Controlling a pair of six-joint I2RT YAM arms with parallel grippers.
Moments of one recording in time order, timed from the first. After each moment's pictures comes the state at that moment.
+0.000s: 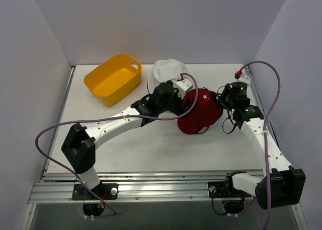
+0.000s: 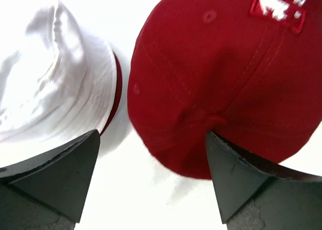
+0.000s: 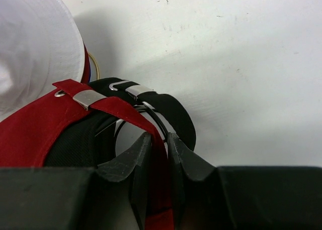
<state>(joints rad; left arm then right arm) -0.90 1.72 1.44 -0.12 -0.07 0.02 0.12 1.16 0.97 -0.39 0.15 0.43</state>
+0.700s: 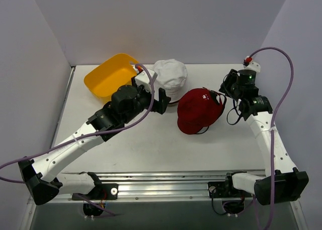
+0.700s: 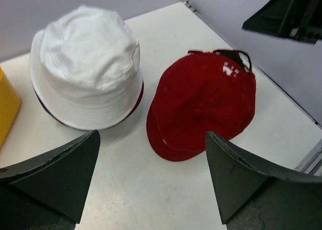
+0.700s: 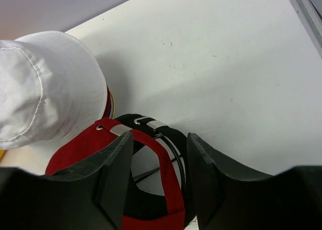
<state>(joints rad) -0.88 1.26 1.32 -0.22 -0.20 -0.21 0.10 1.20 1.21 -0.50 0.18 0.44</state>
